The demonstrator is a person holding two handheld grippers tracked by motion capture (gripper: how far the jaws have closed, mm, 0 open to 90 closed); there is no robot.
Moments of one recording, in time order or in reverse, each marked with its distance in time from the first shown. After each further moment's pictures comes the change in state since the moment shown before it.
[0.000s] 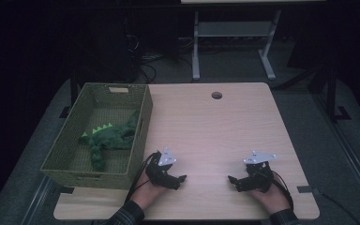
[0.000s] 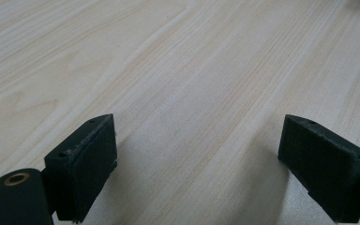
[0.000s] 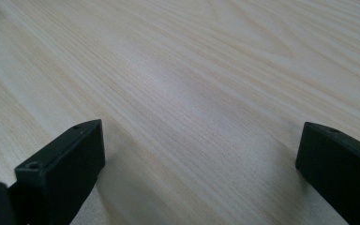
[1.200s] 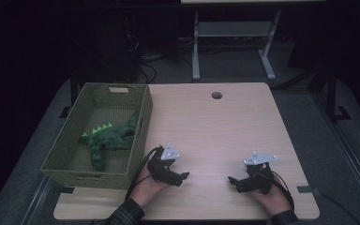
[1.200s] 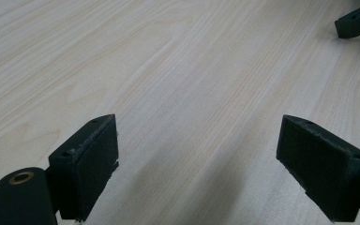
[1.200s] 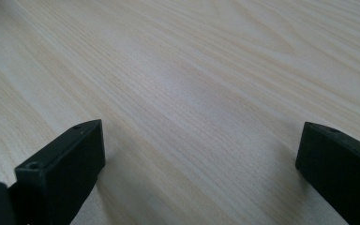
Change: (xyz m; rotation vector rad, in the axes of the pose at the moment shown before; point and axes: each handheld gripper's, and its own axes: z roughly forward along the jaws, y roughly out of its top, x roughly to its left) left arm -0.005 0.028 -0.015 0.023 -0.031 0.007; right arm 0.001 -0.002 -0.002 -0.001 0.002 -0.002
